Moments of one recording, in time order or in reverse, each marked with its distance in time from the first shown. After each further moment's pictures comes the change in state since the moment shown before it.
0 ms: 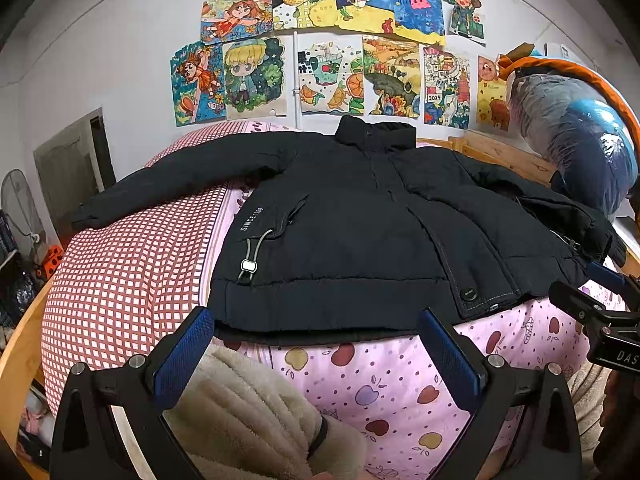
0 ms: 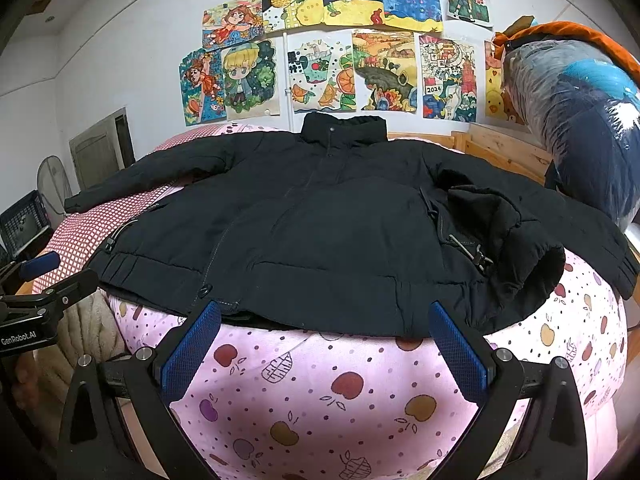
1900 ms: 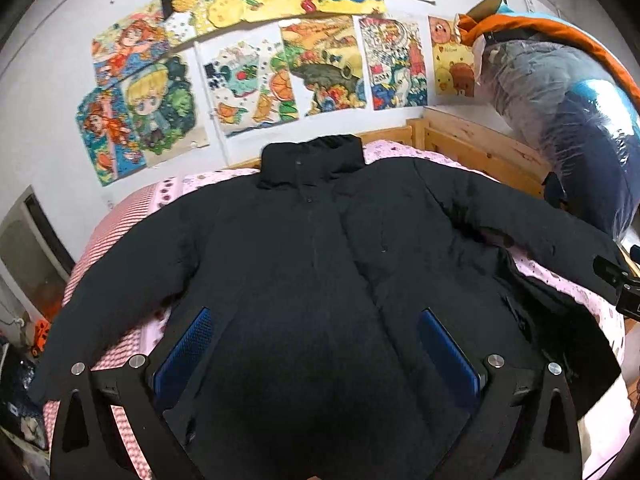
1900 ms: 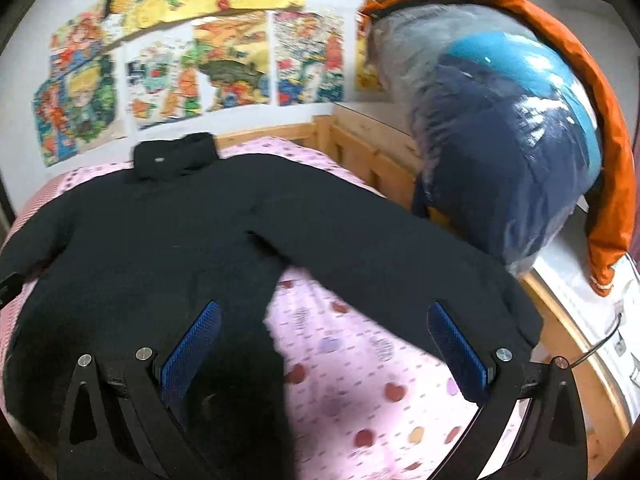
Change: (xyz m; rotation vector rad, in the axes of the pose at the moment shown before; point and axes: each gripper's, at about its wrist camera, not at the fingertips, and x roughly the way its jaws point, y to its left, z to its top) left arm 0.113 -0.117 0.184 0.226 0.102 -0.088; right arm 0.065 -0.174 0.140 0.211 0.136 -0.435
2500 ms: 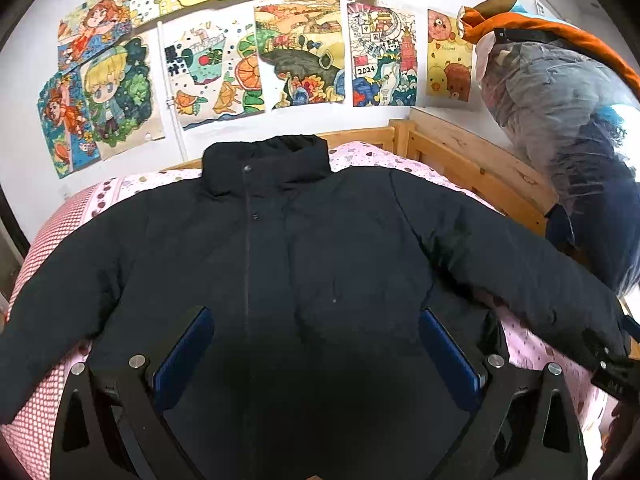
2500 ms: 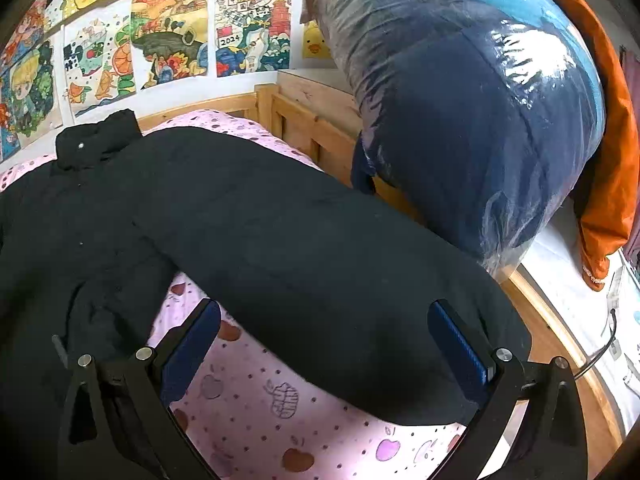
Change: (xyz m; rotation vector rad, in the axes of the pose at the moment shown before) left arm 0.089 -0.050 0.059 -0.061 0.029 -0.086; right arm 0.083 -0.047 0.002 0.029 0.060 -0.113
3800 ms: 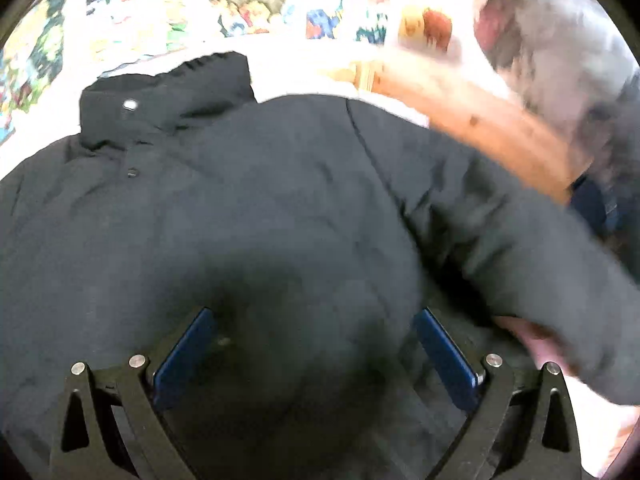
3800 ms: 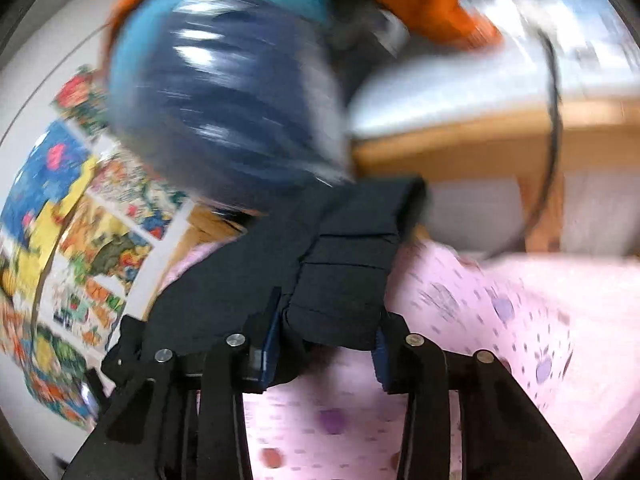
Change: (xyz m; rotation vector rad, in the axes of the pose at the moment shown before) left arm 0.139 -0.046 -0.002 -0.011 0.161 -0.197; right arm -0.003 -0.103 -0.080 0.766 -0.232 0.174
